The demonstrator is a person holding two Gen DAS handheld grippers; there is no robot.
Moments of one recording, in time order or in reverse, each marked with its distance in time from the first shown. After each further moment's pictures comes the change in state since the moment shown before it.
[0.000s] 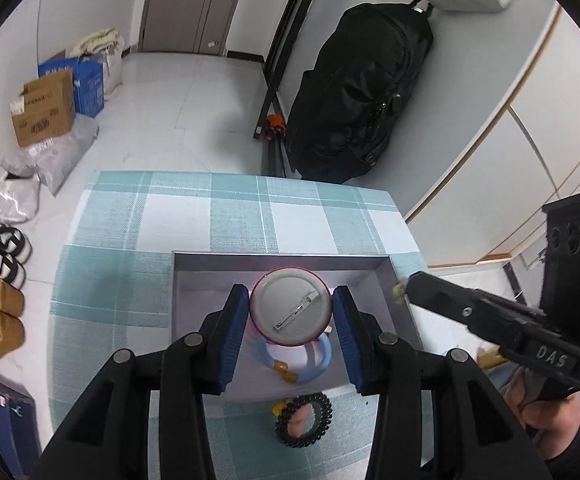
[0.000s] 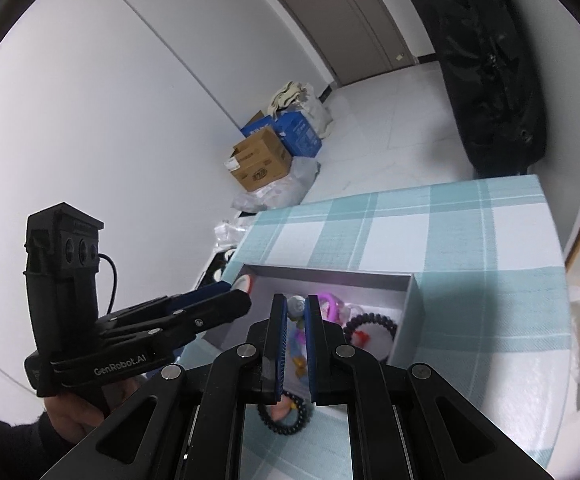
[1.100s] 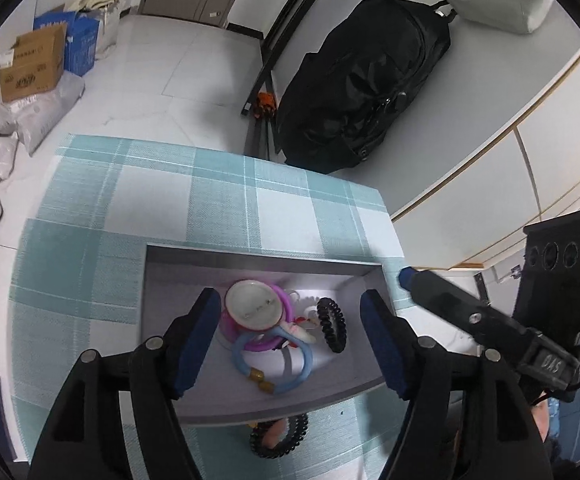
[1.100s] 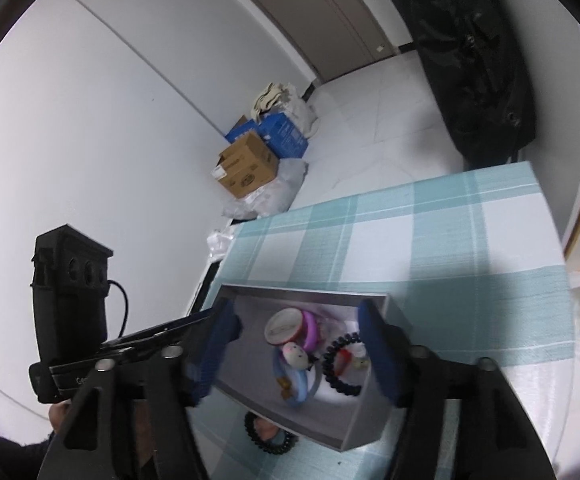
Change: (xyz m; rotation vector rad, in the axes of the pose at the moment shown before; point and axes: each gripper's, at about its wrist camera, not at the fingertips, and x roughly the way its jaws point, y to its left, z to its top) left arm 0.012 0.011 0.006 -0.097 0.070 -0.093; right arm 0.009 -0.026 0.012 0.092 -0.014 -0.016
